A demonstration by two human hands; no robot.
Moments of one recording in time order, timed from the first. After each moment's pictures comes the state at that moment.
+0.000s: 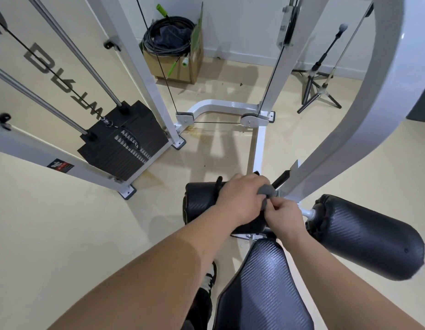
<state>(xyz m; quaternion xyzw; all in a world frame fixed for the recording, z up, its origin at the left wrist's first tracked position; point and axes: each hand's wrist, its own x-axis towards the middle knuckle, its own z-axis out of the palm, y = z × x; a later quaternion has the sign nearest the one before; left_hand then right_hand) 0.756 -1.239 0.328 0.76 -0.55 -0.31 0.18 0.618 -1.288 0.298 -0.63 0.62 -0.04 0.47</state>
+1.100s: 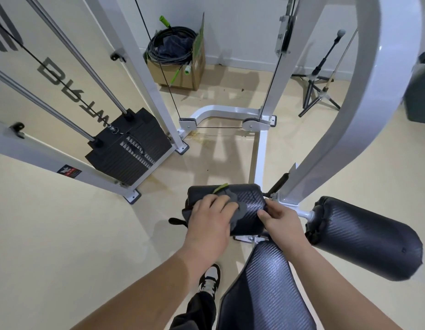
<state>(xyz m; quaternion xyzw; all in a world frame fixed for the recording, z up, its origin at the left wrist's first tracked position) 0.758 -1.144 0.328 0.79 -0.59 -0.11 0.14 0.602 -1.271 0.300 -0.55 0.55 -0.07 0.62</state>
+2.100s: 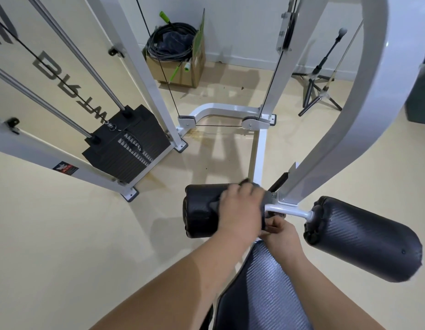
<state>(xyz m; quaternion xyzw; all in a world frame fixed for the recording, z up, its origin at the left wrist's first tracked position) 0.718 -1.215 0.328 0.83 -0.53 -0.15 0.12 0.586 -1.252 0.275 -0.53 0.60 -0.06 0.59</state>
